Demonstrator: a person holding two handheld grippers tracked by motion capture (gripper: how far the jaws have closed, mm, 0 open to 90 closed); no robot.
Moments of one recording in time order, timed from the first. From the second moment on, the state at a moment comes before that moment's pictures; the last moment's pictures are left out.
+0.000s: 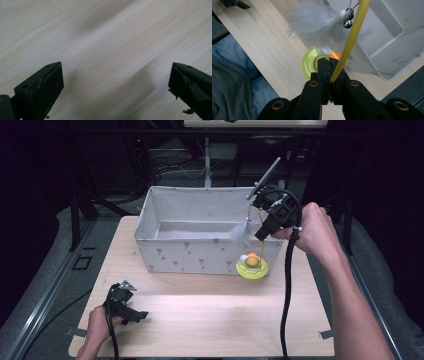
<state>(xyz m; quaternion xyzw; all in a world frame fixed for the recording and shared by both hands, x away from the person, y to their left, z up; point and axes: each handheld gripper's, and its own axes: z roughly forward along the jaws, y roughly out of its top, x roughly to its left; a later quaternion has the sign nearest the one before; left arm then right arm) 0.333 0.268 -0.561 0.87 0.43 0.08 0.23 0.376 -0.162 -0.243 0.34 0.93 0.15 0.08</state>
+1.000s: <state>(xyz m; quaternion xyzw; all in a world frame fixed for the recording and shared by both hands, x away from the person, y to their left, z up) 0.333 0.268 -0.561 0.87 0.43 0.08 0.23 0.383 -0.171 -0.207 0.36 0.91 0.16 0.10</state>
